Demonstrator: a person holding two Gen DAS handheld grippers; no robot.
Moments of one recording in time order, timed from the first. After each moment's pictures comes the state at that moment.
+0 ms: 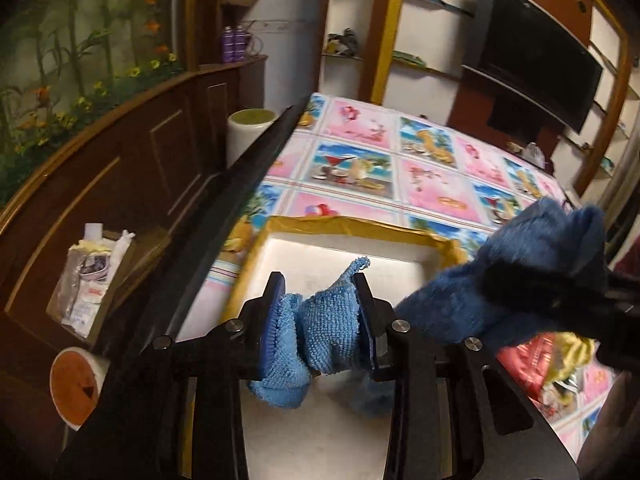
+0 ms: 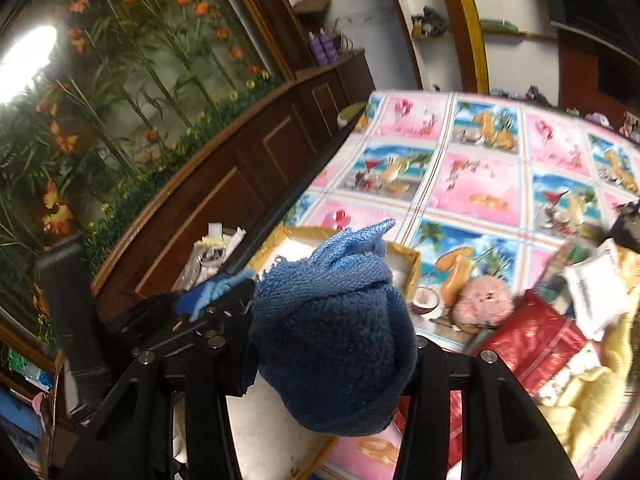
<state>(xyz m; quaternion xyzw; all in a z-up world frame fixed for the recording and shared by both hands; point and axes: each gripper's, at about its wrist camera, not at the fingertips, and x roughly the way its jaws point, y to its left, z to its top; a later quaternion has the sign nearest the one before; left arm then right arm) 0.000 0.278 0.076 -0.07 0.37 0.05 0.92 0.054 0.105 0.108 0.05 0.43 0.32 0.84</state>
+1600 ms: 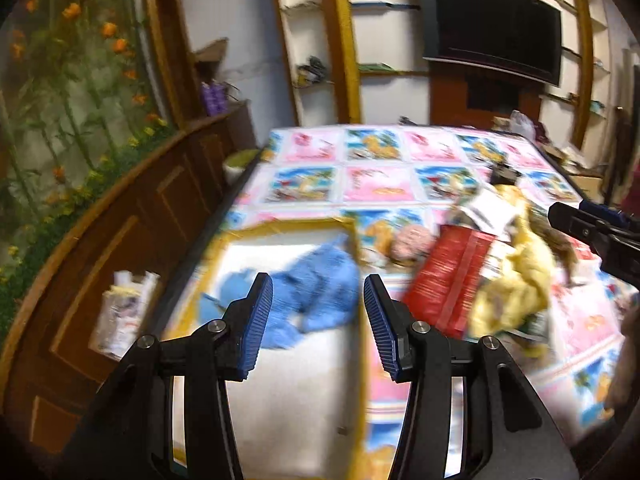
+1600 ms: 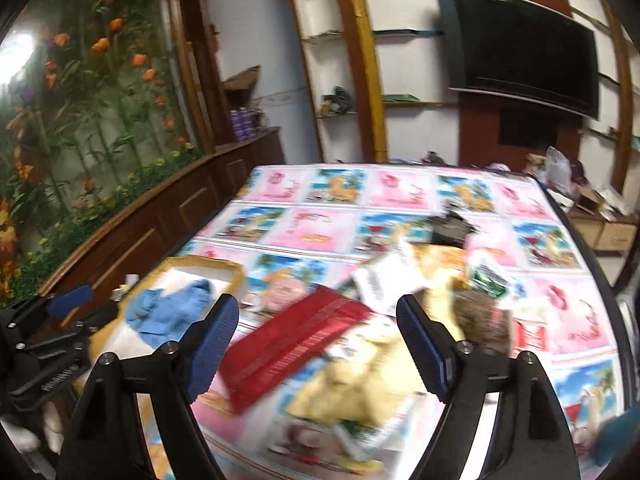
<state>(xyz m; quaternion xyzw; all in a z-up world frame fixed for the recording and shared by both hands) -0.080 0.152 0.121 0.04 0.34 0.04 0.94 -0.014 -0.071 0.114 0.04 0.30 0.16 0.94</state>
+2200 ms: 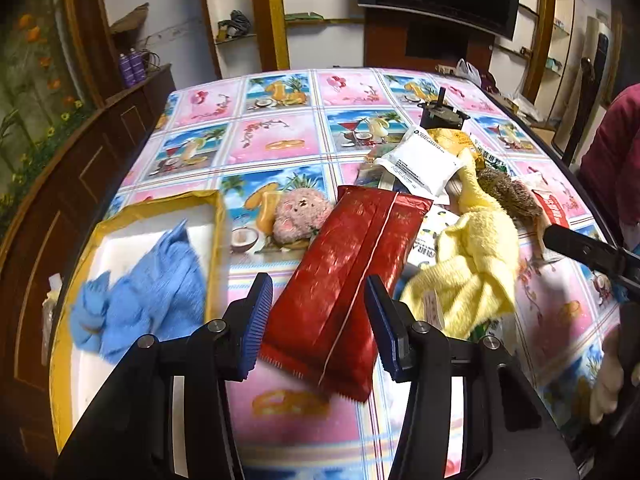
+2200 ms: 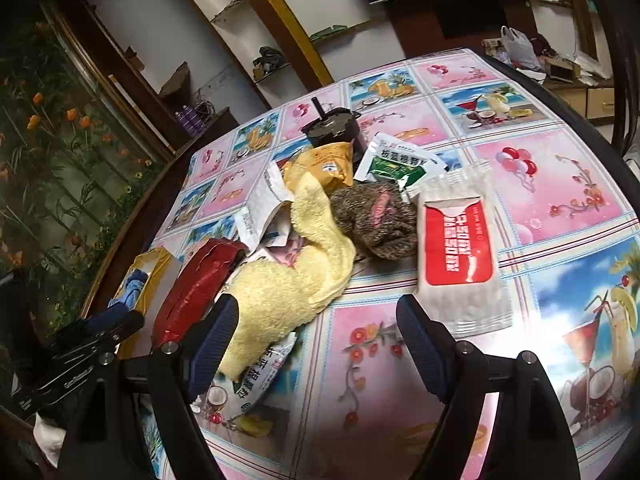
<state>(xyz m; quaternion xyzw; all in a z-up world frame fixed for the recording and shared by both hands) 0.000 0.073 0.065 0.06 0.43 -0.06 0.90 0.012 -0.185 0.038 0.19 0.40 0.16 0.88</state>
